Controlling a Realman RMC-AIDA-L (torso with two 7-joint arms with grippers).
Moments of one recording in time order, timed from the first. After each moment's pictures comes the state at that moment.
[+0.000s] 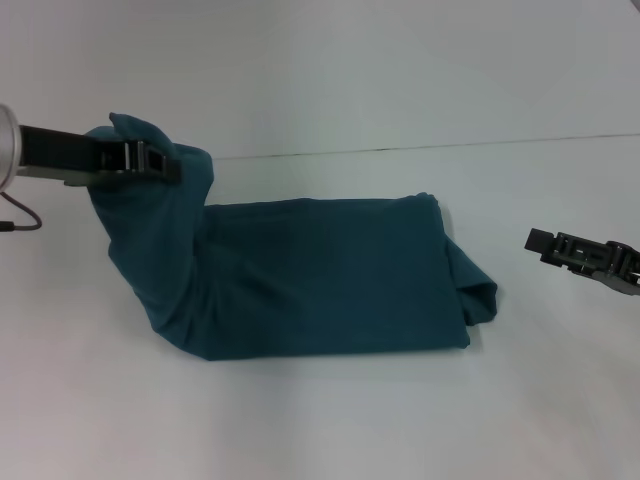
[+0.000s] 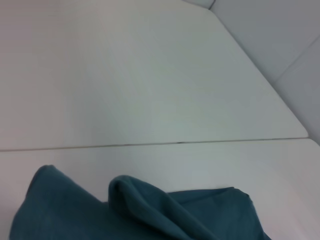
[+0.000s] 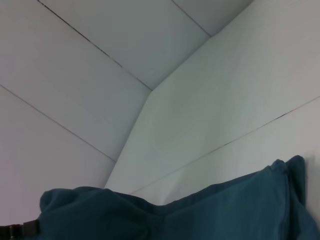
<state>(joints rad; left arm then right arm) -0.73 -2.14 0.76 1.32 2.45 1.52 -2.67 0.43 2.00 -0.45 -0.58 -1.94 -1.47 1.98</state>
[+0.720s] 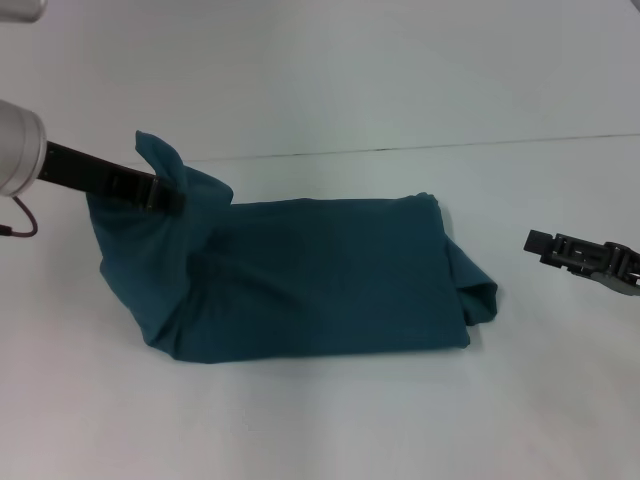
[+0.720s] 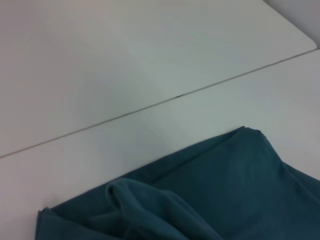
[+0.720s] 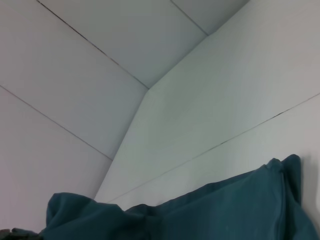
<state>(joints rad) -0.75 -2.09 0.93 1.33 2.54 1.55 -2.58 0.43 2.00 -0.46 -0.58 -1.94 -1.46 1.98</state>
